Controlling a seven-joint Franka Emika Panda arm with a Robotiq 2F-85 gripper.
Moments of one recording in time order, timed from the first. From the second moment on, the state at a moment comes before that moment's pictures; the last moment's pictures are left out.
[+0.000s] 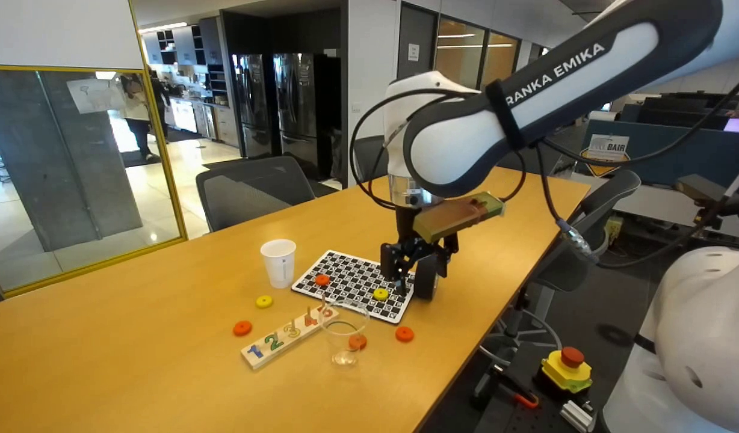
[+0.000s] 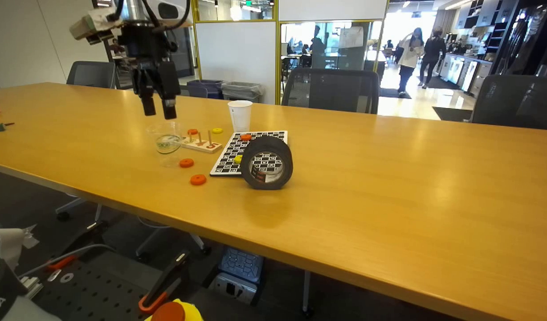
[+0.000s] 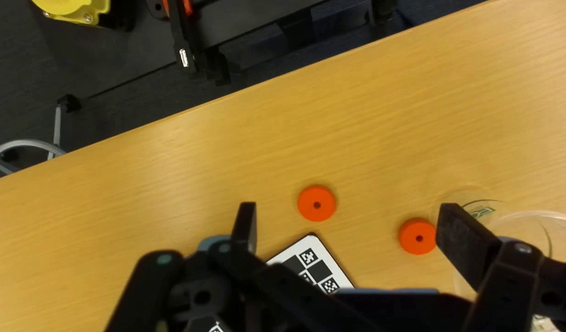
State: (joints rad) arm 0.00 -0.46 0.13 -2.65 -0.05 2.10 0.44
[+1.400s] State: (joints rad) arm -0.01 -0.01 0.00 -2.70 0.17 2.62 0.09
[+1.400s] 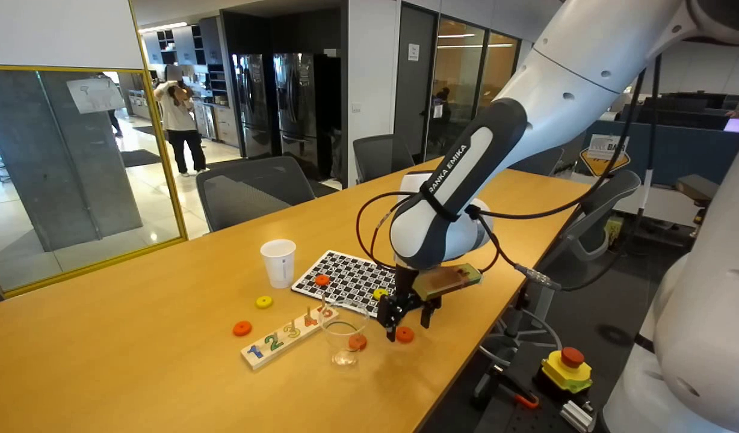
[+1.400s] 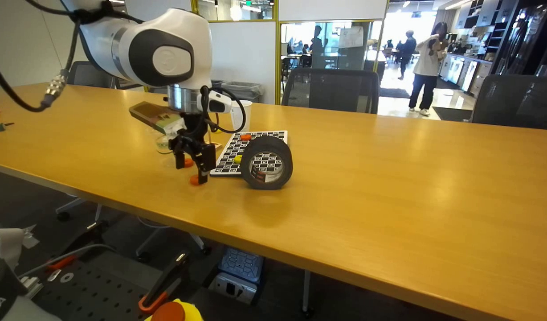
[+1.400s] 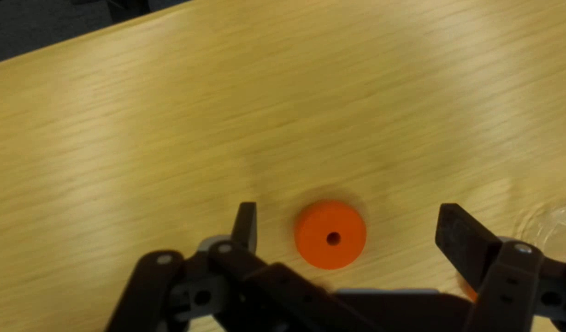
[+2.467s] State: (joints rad) arm -0.02 0.06 0.00 -2.70 0.19 2.72 0.09
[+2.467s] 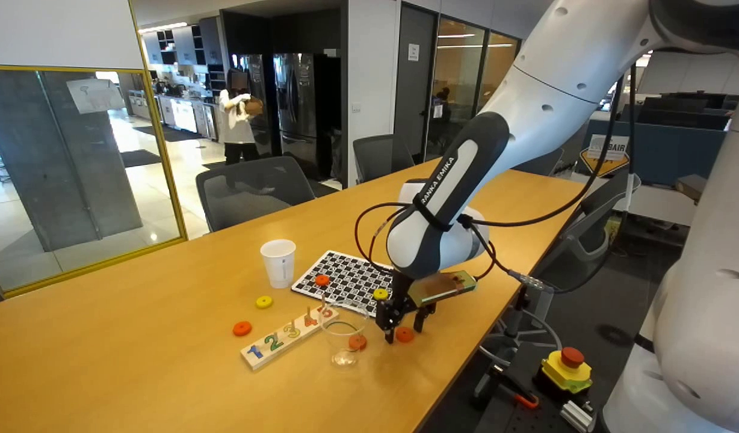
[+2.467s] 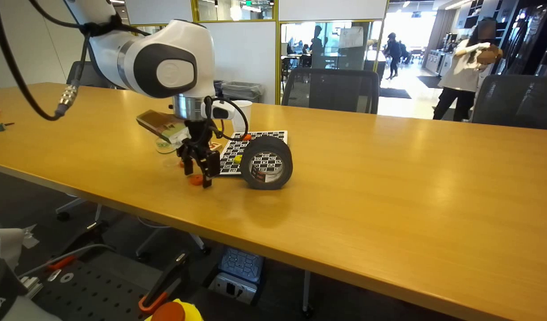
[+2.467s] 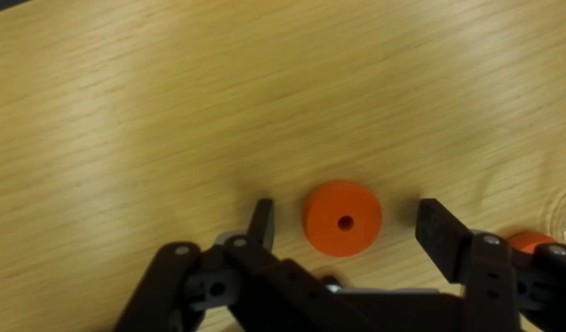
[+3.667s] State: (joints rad) arm -0.01 -0.23 0.07 -2.68 -0.16 2.50 0.51
